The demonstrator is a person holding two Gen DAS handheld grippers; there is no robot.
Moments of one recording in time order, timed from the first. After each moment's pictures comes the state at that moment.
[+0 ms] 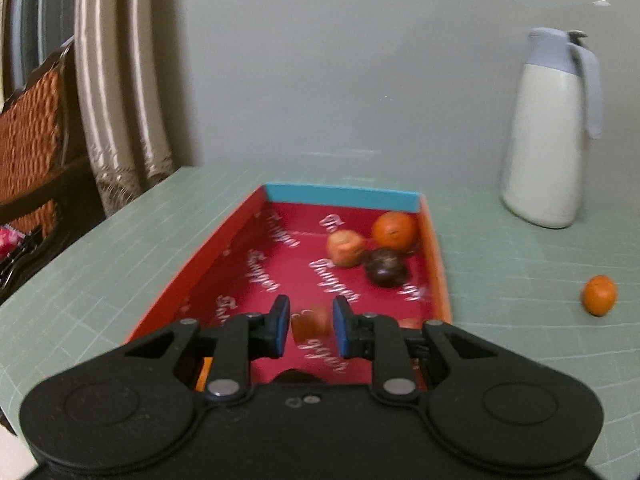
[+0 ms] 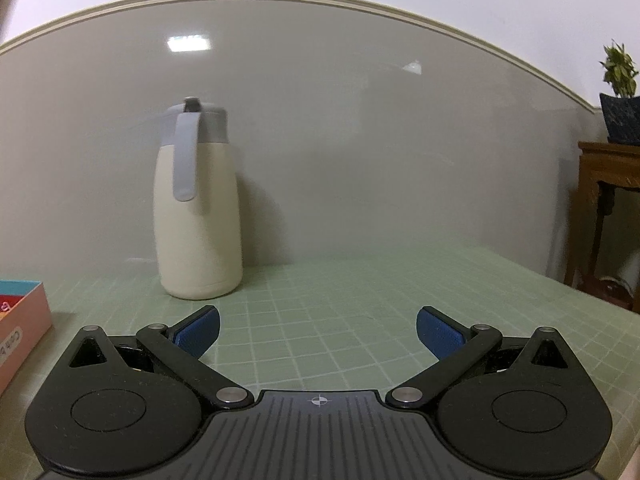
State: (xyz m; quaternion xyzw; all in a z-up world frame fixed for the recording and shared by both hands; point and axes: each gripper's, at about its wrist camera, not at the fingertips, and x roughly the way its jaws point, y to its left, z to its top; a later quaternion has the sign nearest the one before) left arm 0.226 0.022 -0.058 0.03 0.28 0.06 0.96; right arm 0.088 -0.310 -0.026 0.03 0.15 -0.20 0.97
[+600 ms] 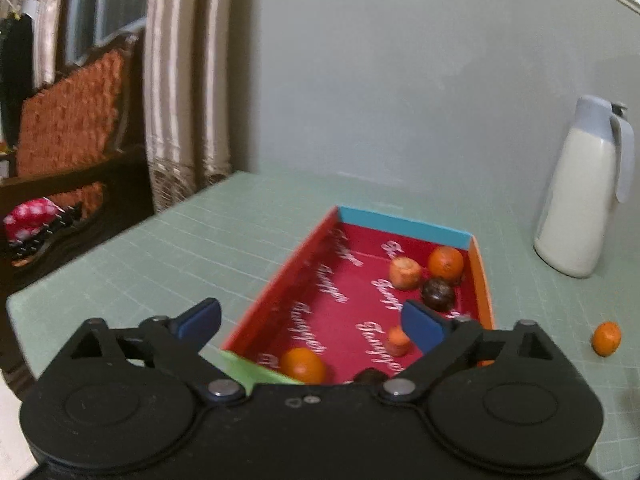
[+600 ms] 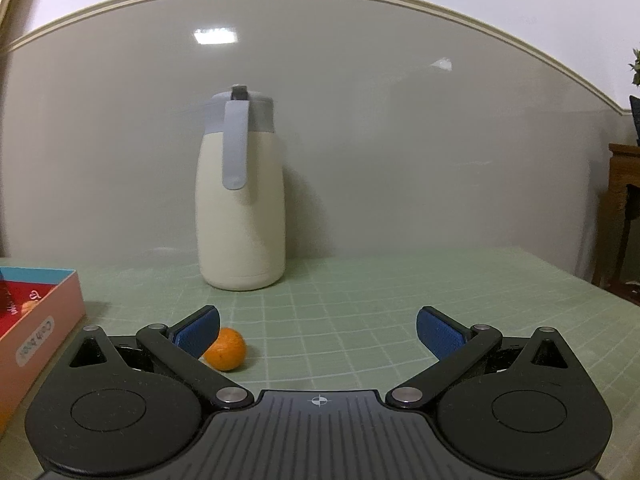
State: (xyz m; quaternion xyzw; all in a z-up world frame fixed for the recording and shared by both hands) left arm 0.181 0.066 -0.035 -0.02 0.24 0.12 0.96; right arm 0.111 -0.282 -0.029 0.03 0.16 -0.15 0.97
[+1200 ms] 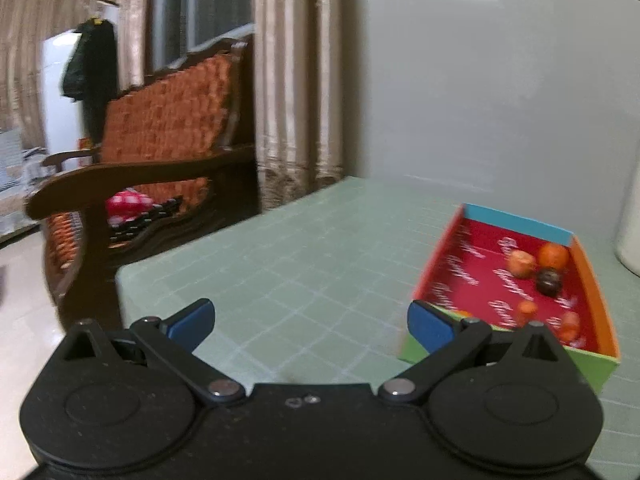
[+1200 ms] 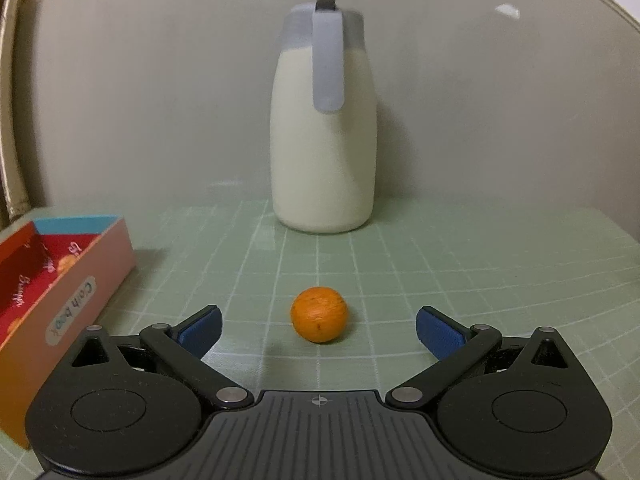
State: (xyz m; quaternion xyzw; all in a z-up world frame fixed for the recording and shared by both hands) left arm 0.121 0.126 -0.047 -0.03 0.22 0.24 0.94; right arm 0.176 -0.258 -0.048 0.04 0.27 -0.07 0.96
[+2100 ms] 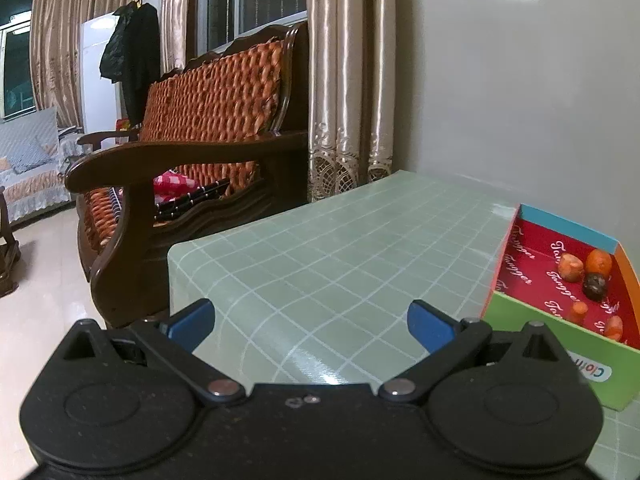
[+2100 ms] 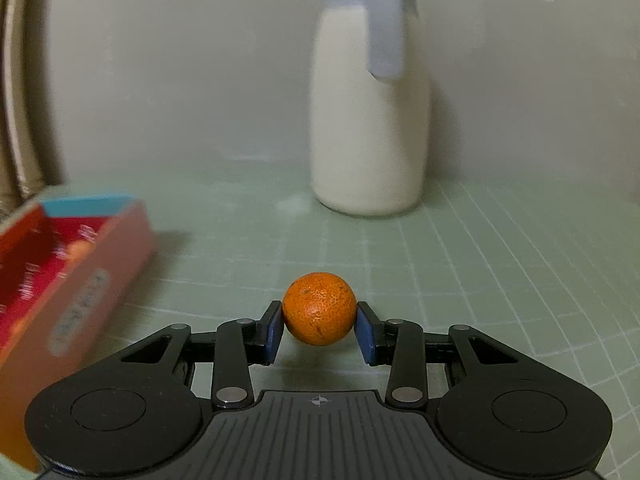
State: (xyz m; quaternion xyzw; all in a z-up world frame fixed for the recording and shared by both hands) left arm 0.104 0.155 -0.051 -0.05 0.23 0.29 0.93; right arm 0.204 -0.238 -0.053 0.04 0.29 -0.02 0.95
